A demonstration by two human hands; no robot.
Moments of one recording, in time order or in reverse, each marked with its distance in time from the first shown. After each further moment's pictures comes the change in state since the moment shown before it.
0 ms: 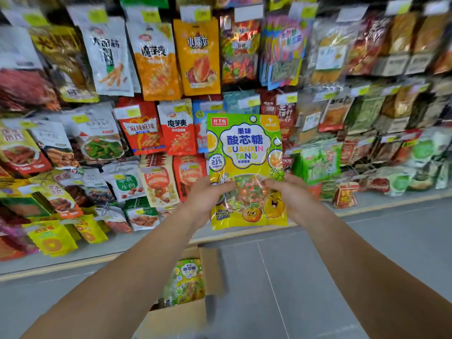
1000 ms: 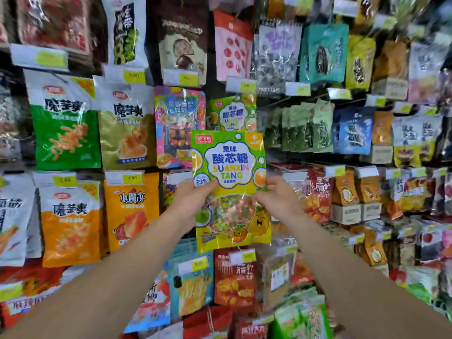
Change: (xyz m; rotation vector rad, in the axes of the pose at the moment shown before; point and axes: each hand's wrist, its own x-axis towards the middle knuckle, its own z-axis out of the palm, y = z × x) left_hand 0.314 0.289 0.155 -0.024 0.019 0.559; right_hand 0.289 -0.315 -0.116 -0.422 0.259 -0.619
